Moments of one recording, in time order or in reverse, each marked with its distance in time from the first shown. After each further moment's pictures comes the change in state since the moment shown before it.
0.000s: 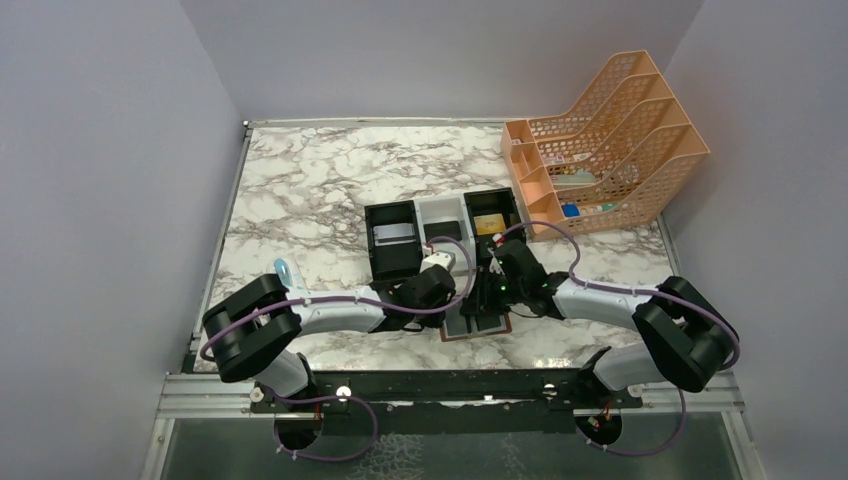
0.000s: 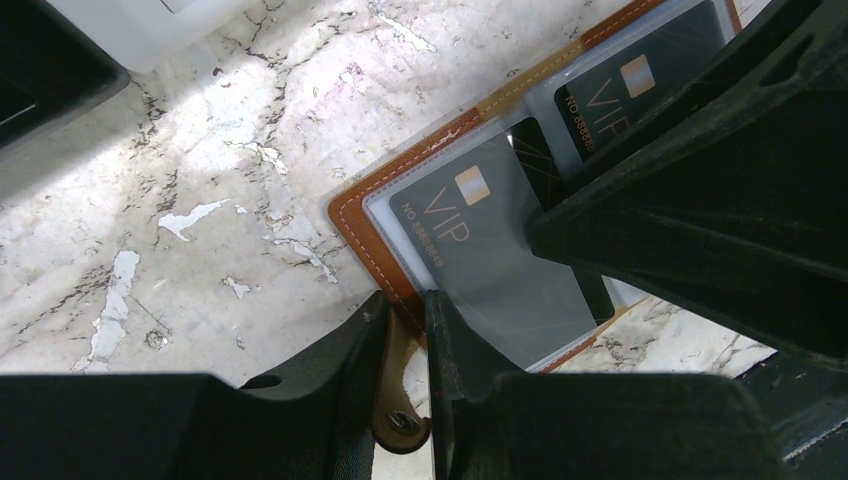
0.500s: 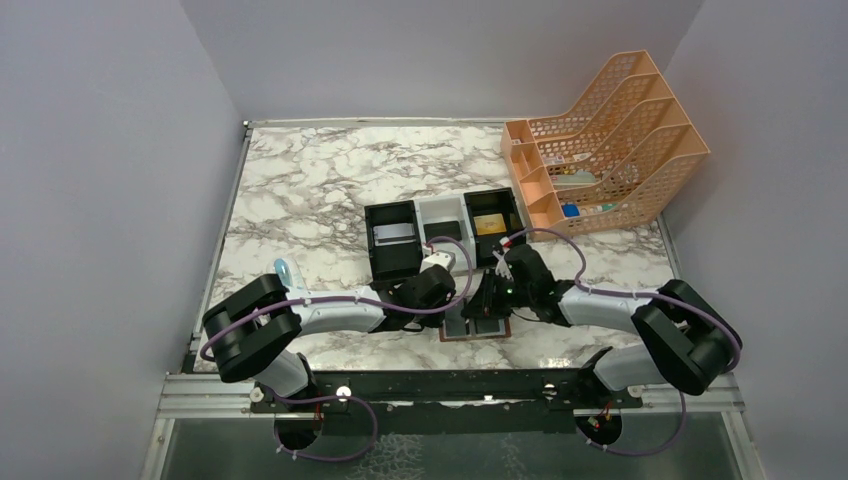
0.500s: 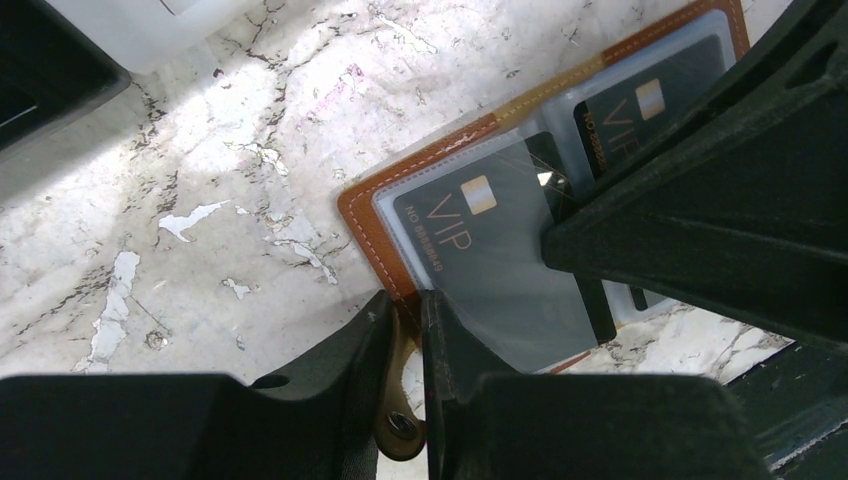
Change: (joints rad) left arm 0.000 0.002 0.002 -0.002 0.000 0.000; right arm -0.028 -0.006 -0.097 0.174 -0.107 0.078
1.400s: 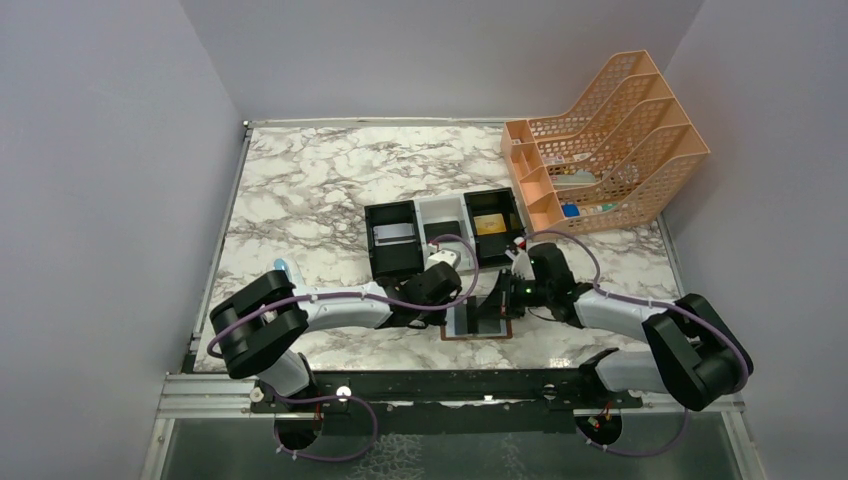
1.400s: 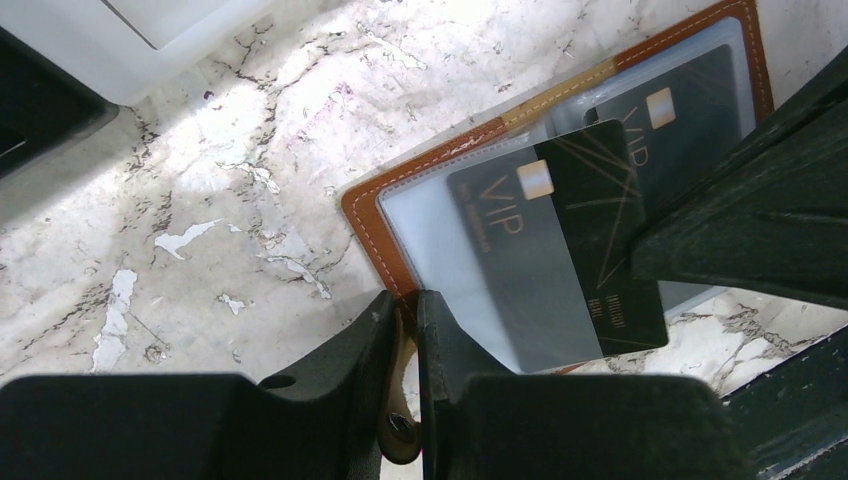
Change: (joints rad) left arm 0.000 0.039 0.057 -0.045 -0.006 0.019; right arm -0.169 -0.074 -0.073 0.010 -0.242 -0.090
